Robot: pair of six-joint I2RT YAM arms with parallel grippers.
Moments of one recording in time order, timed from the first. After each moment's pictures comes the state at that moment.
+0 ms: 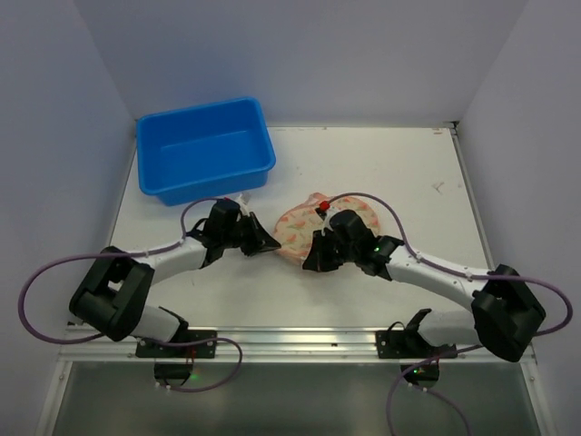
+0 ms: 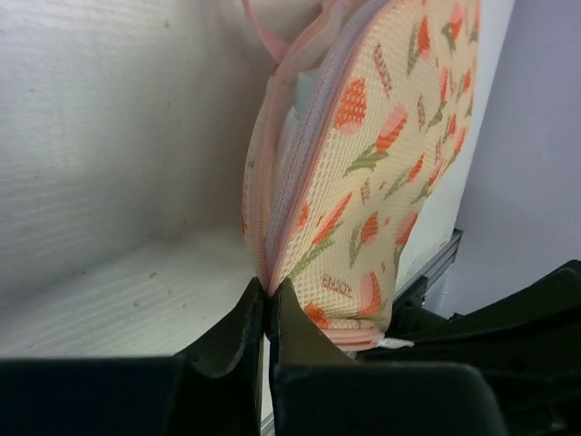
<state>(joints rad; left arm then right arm) -0.51 1.45 0.60 0.12 0.39 -0.96 0.82 1.31 0.69 -0.13 -0.23 0.65</state>
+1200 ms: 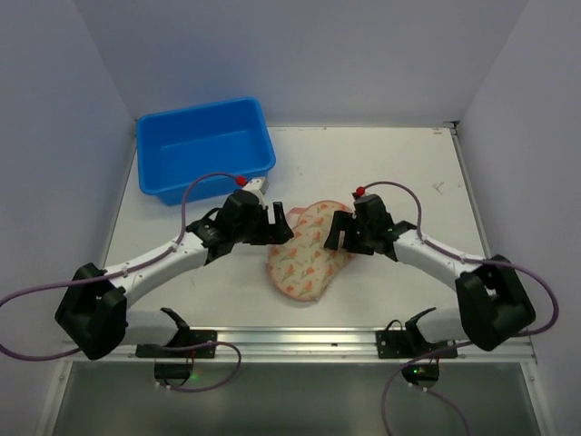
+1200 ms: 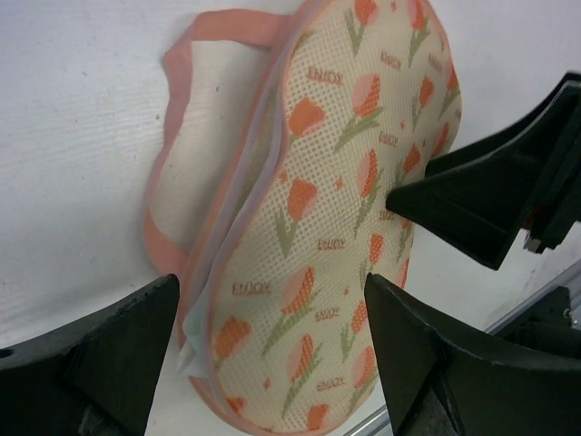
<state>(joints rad) -0.69 1.27 0.81 -0.20 0.04 -0.67 0.50 1.32 0.68 -0.26 -0.08 0.63</state>
